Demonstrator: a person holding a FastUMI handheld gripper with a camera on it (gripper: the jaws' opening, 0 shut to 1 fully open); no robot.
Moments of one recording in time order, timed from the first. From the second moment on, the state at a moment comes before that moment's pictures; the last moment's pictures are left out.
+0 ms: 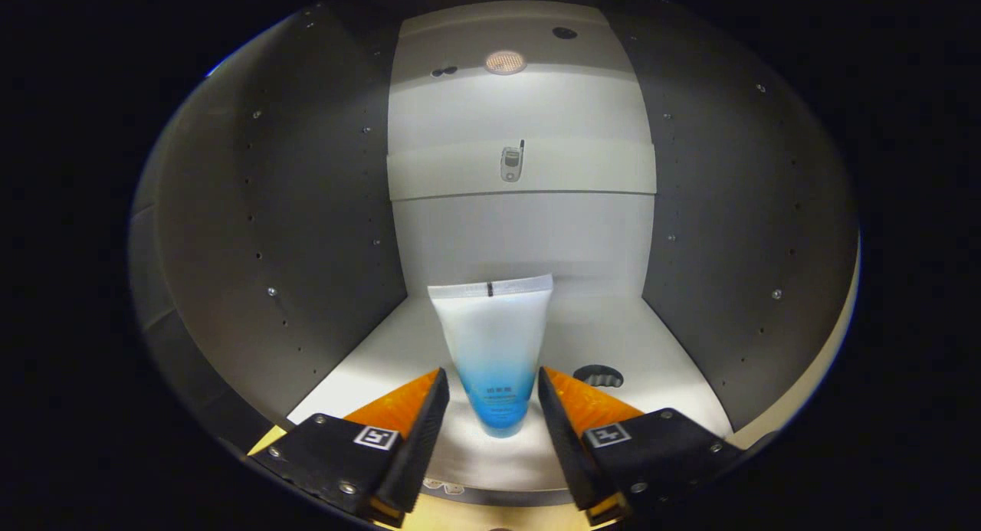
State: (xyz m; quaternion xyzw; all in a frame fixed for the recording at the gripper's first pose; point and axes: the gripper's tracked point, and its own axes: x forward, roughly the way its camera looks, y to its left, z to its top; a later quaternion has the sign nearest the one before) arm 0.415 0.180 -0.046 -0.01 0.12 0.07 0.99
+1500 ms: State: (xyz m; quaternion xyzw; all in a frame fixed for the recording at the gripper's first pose) arm 0.033 0.202 -0.002 0.04 0.03 0.04 1.00
